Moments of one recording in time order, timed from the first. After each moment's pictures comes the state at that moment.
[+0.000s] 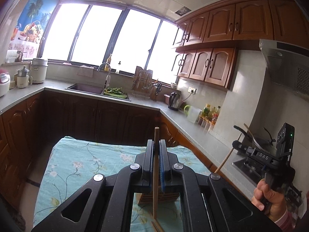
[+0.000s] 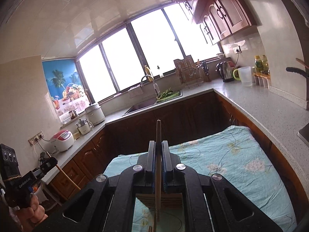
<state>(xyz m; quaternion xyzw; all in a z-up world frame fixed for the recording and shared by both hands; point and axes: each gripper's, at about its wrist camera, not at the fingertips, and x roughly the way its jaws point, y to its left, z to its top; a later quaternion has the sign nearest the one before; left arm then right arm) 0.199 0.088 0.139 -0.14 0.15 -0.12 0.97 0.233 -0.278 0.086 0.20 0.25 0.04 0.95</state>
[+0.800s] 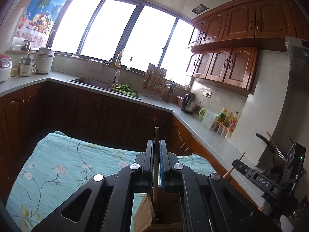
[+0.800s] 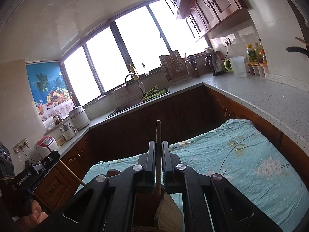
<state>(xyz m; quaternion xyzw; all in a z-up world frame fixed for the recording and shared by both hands) 0.357 0.030 0.023 -0.16 0.16 -0.08 0.97 0.310 -0.286 -0.018 0.22 0.26 0.00 0.94</state>
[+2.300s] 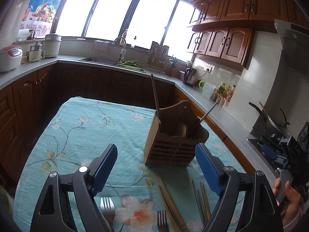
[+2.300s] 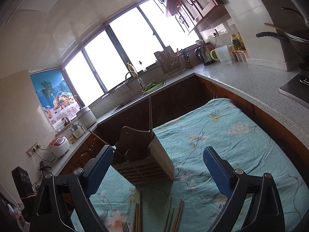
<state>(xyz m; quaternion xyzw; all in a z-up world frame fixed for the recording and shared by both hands) 0.185 0.047 0.035 -0.15 0.24 -0.08 0.96 0.152 -0.312 0.017 0.26 0.29 0.00 0.92</state>
